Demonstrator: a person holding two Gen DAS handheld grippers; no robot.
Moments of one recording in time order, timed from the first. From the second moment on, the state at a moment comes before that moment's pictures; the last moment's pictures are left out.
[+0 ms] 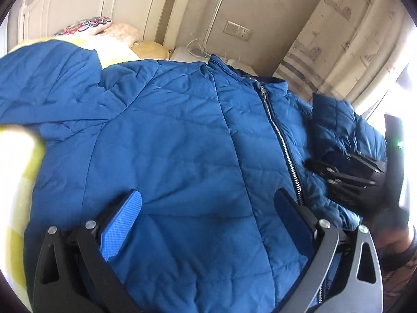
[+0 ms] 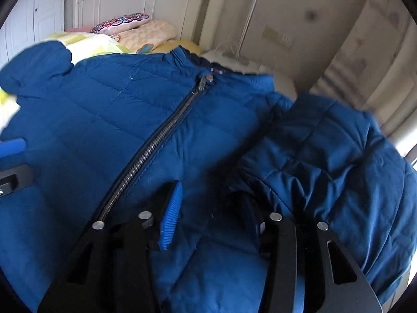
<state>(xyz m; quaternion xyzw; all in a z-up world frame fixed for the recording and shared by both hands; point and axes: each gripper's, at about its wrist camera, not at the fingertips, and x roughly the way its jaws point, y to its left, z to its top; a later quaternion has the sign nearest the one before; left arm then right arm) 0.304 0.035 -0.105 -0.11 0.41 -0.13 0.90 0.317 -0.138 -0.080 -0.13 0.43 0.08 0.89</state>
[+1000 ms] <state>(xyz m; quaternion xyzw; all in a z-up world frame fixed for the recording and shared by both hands) 0.292 0.037 -0.102 -0.11 0.40 -0.12 0.90 0.318 -0.122 0.026 0.05 0.32 0.24 0.92</state>
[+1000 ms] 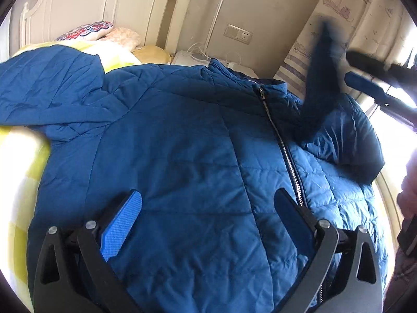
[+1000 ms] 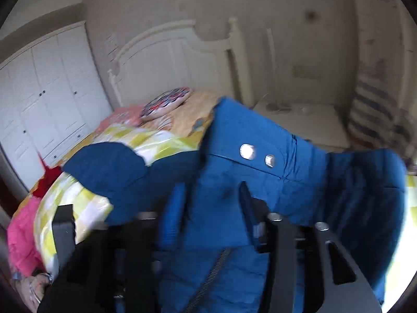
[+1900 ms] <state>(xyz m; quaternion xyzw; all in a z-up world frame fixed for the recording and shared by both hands) 0.420 0.013 -0.077 -0.17 0.45 -0.07 0.87 0.222 -0.309 -0.062 0.17 0.29 -0.06 0.94</state>
